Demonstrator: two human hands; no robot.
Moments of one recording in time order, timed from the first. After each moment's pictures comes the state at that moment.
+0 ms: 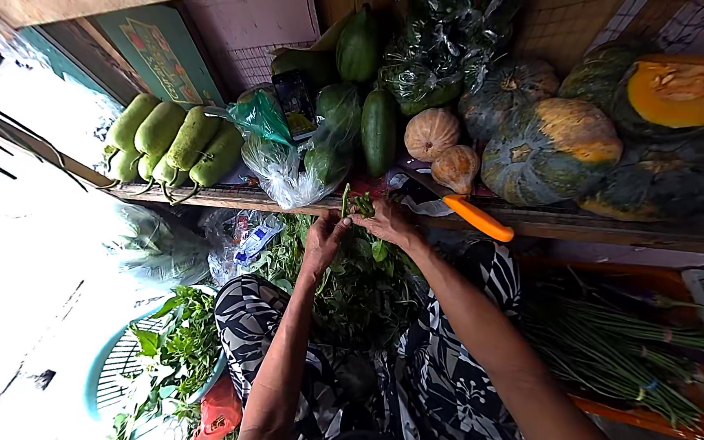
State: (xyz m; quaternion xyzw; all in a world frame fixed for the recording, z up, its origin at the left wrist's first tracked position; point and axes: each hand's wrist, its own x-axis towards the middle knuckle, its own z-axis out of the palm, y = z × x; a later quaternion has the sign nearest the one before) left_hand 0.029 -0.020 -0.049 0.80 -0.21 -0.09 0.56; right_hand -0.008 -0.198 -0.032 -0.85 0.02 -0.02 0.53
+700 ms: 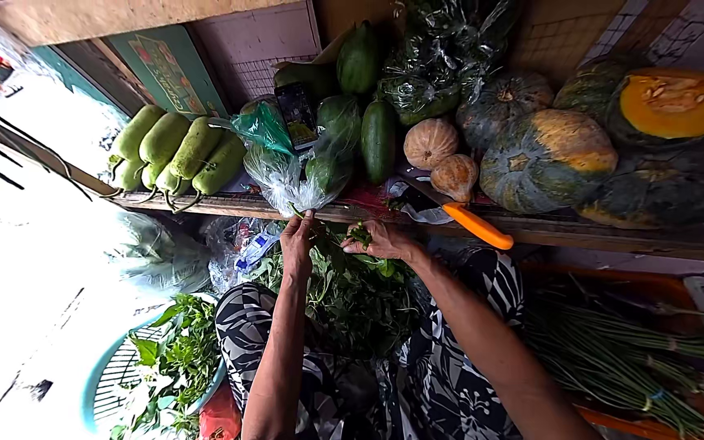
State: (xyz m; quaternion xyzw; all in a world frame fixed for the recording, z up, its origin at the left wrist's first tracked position) left_hand 0.042 -0.009 -0.030 0.67 0.02 -0.05 0.74; right_hand -0.015 -0.198 -0.028 -0.84 -0.14 0.09 0.51
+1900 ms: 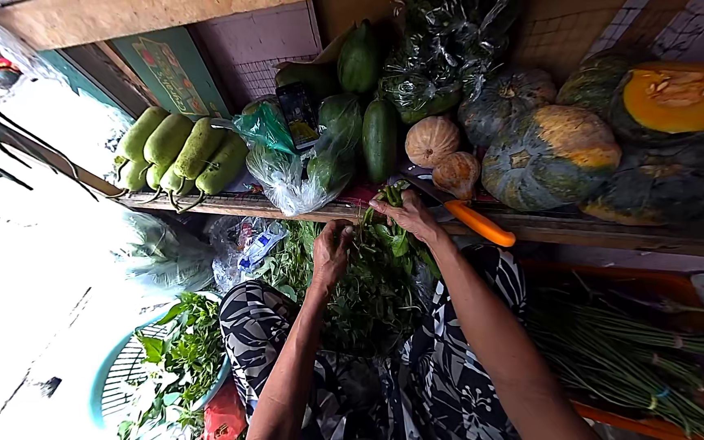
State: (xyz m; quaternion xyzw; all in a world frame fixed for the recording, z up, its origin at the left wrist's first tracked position) left_hand 0.011 -0.029 -0.047 0.81 -0.22 -0.01 0.54; right_hand -0.013 -0.237 -0.023 -0.79 0.08 -0.07 0.61
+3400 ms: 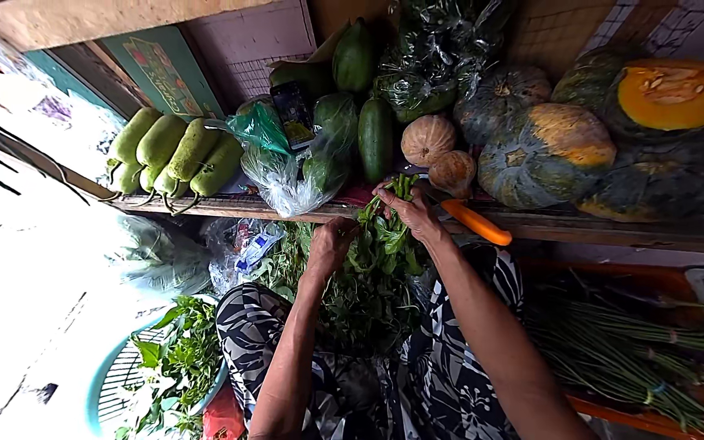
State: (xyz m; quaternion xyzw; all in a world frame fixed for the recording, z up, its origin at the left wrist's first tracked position) left_hand 0.021 -0.038 -0.013 0.90 -0.26 -0.07 0.35; right_hand -0.016 -0.235 -0.025 -0.66 0.02 -0.18 0.73
